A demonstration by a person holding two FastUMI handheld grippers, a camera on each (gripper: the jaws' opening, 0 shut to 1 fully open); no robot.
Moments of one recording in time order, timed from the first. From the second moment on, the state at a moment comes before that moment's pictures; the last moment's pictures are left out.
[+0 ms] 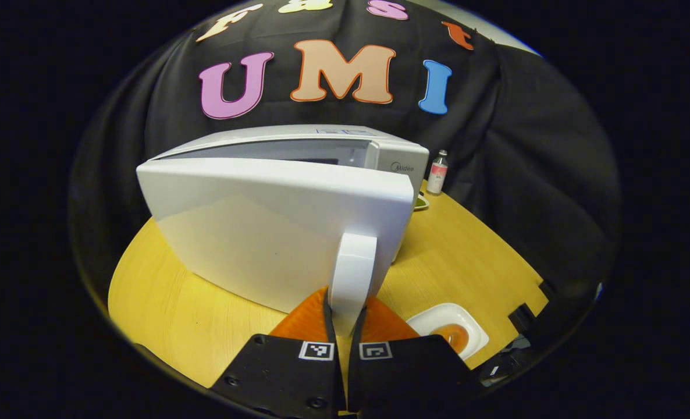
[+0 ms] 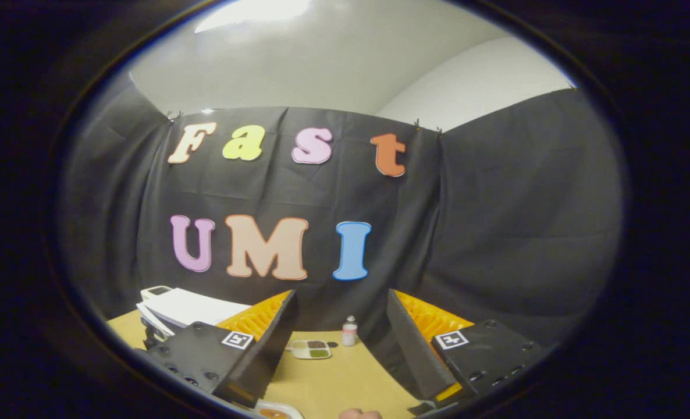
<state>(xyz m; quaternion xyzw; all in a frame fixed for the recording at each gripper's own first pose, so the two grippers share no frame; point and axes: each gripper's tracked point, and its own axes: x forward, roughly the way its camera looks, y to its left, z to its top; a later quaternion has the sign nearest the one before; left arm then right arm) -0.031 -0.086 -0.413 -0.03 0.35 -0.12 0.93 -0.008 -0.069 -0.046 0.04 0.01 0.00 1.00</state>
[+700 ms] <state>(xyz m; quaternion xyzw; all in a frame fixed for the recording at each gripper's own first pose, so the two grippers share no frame) -0.147 0.069 -0.394 -0.02 0.35 -0.04 0.94 -0.017 0.012 -0.113 0.05 0.07 0.06 0.99</state>
